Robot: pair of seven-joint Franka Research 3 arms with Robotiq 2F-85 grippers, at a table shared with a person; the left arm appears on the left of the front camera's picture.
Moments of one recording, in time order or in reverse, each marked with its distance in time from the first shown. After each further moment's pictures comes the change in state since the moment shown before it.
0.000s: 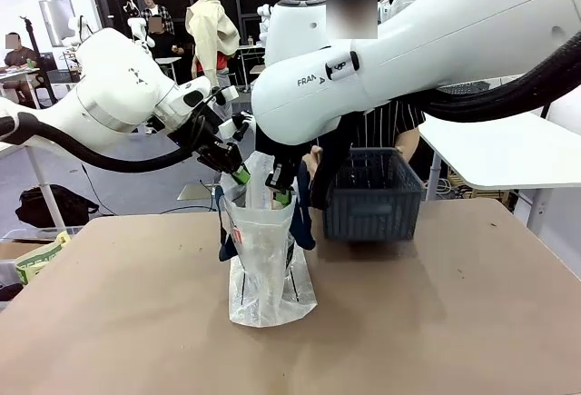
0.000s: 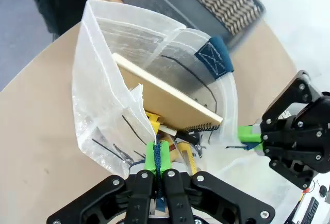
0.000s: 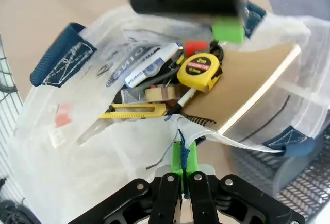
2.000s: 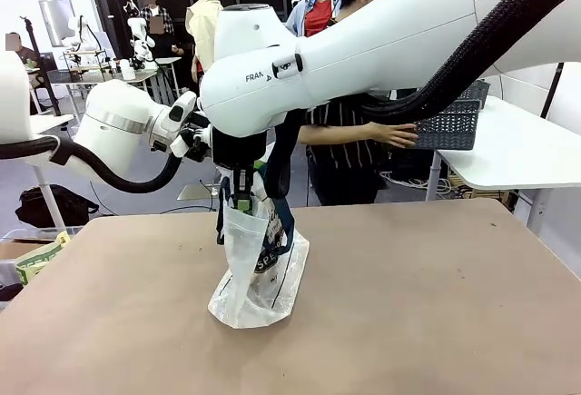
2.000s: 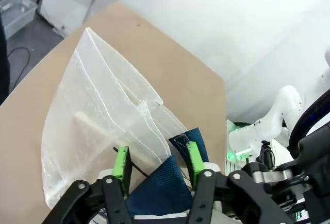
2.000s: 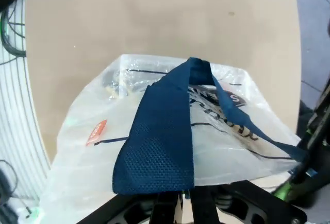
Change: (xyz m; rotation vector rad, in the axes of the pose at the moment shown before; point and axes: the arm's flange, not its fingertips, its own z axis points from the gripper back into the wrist) left arm 0.007 0.068 -0.039 -0.472 -0.209 -0.119; right arm 0.069 0.015 -0.021 0.099 0.021 0.372
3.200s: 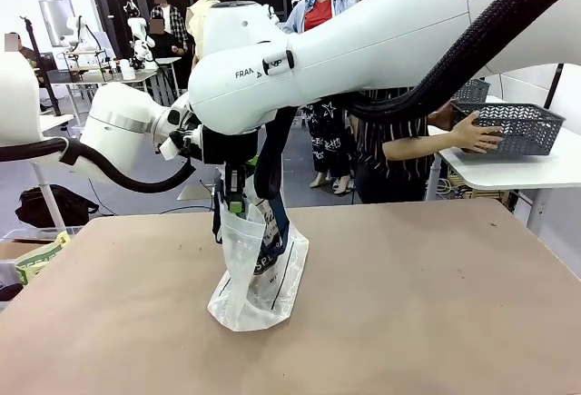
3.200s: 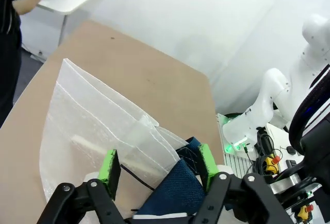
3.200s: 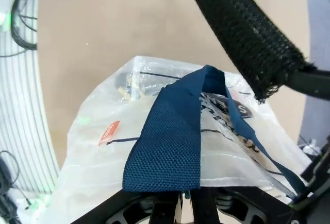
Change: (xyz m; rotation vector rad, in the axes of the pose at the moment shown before) left arm 0.006 0.010 -0.005 -0.112 -0.020 -0.160; right arm 0.015 0.008 0.003 0.023 0.006 0.025
